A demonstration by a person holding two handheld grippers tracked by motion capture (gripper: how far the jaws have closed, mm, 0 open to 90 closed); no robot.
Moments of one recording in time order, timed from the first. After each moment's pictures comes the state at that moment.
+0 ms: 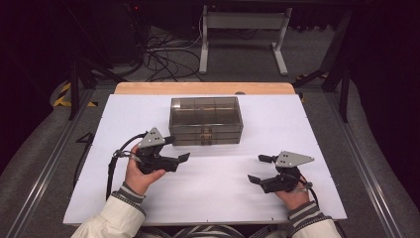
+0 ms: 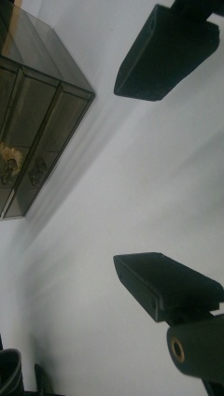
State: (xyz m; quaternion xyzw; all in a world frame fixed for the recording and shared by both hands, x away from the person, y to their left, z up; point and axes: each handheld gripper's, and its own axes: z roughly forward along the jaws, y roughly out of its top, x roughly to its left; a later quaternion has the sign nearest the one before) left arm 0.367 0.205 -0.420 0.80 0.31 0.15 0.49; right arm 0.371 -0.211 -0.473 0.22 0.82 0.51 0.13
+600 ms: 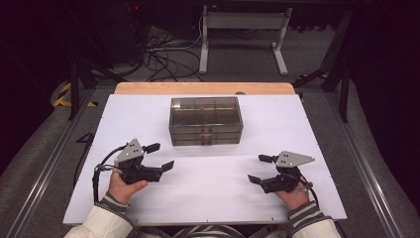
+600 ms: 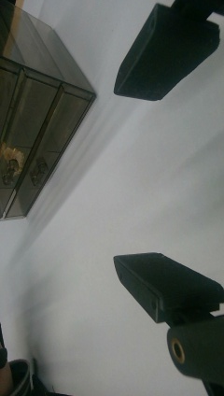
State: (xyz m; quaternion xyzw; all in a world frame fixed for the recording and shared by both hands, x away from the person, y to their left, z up) left arm 0.345 0.249 -0.449 0.77 0.31 0.17 0.53; right arm 0.370 -0.212 -0.473 0.22 0.82 0.51 0.13
